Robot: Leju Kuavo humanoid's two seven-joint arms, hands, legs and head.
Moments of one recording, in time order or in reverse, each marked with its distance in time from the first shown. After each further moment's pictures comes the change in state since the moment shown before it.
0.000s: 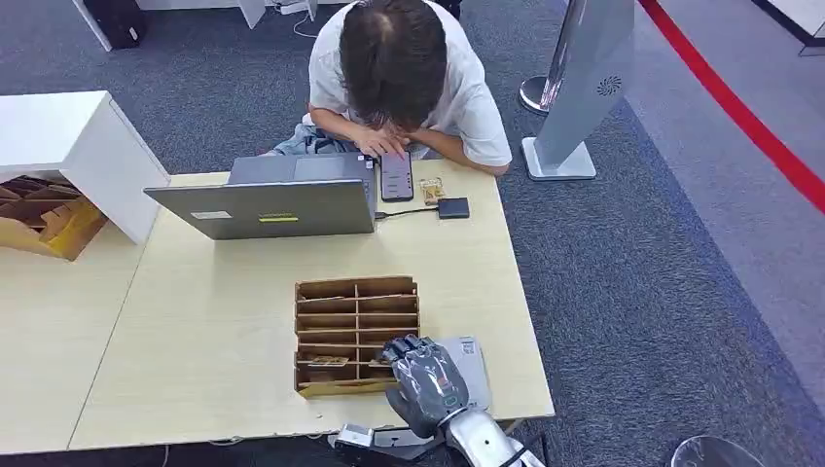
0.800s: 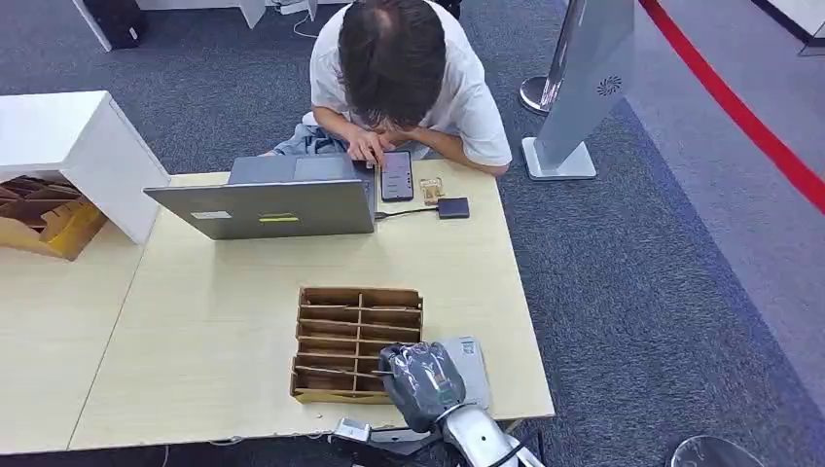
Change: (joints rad) left arm 0.000 0.000 0.000 0.000 -0.014 -0.002 0.000; right arm -0.010 0.018 -0.005 0.014 -0.005 -0.002 0.002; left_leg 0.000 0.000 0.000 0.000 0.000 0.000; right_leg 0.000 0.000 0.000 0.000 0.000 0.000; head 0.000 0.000
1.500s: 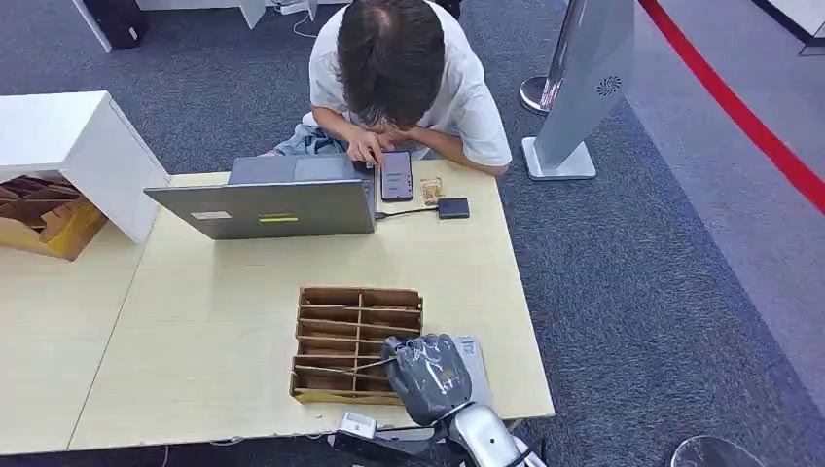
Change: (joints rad) left arm 0.000 0.000 0.003 0.000 -0.021 -0.002 -0.003; right arm 0.021 0.004 -0.031 -0.039 0.010 -0.137 -0.041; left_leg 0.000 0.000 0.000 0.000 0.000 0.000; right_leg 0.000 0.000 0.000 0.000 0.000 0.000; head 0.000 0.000
